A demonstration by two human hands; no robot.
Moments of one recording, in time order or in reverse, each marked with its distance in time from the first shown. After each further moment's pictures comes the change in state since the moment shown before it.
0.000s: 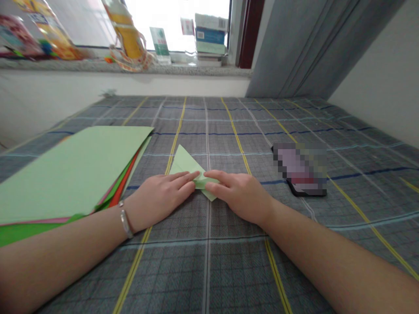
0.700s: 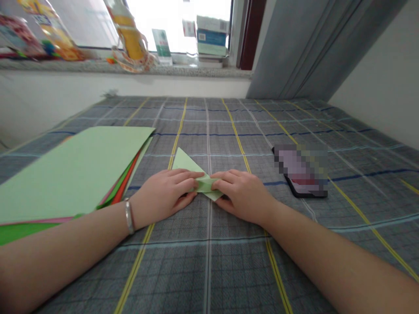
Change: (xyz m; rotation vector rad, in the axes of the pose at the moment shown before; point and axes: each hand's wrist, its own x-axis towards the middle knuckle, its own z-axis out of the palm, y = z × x) left_hand 0.002 -0.007 0.009 -0.212 0.092 -0.030; right_hand 0.002 0.000 -0.008 0.049 -0.109 0.013
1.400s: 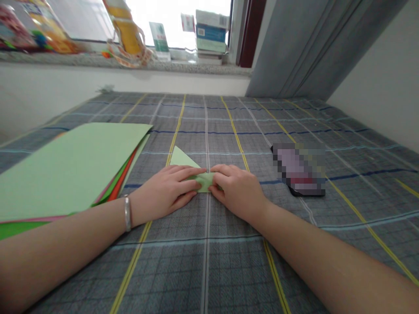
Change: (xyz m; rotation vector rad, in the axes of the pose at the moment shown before) left_hand 0.003 -0.002 0.003 -0.033 -0.036 0.039; right_hand 0.008 -0.008 0.011 -0.107 0.096 0.212
